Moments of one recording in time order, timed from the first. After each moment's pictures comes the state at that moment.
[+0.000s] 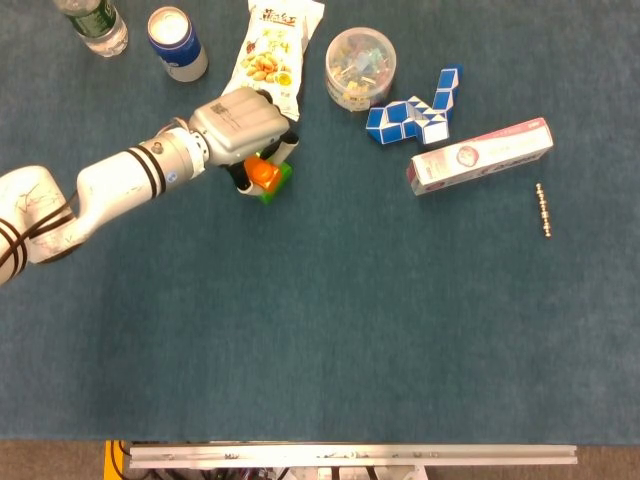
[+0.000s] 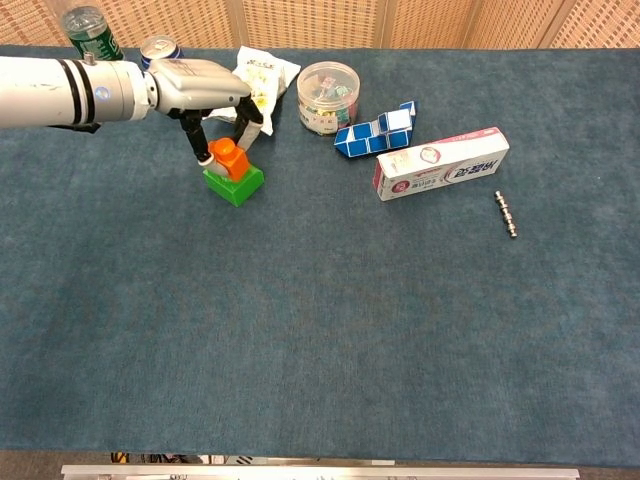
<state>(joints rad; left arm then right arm) -1.14 -1.41 0.10 -1.08 1.75 0.70 -0.61 -0.01 -0.98 0.05 -1.71 -1.50 1.57 -0.06</state>
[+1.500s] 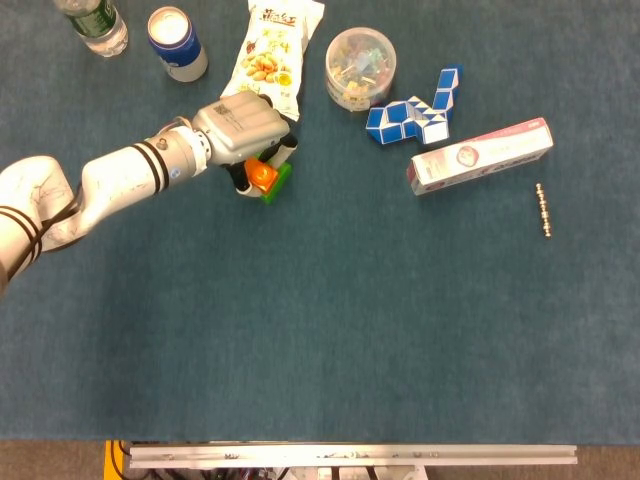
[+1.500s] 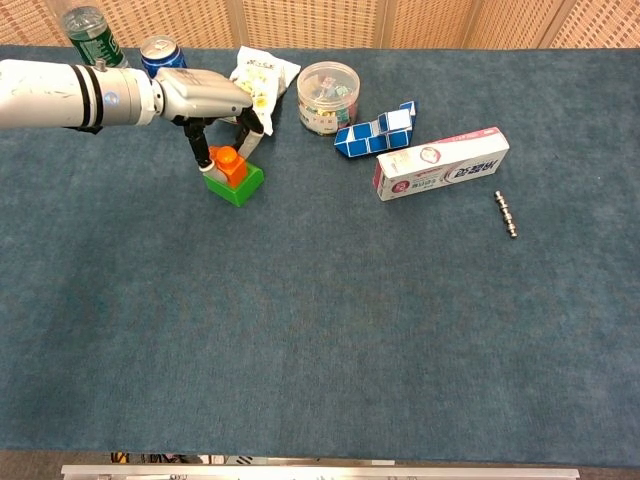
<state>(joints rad) -1.19 -1.48 0.20 -0.95 1.77 0.74 -0.73 -0.03 -0.98 0.06 -1.73 -1.51 1.59 -0.09</state>
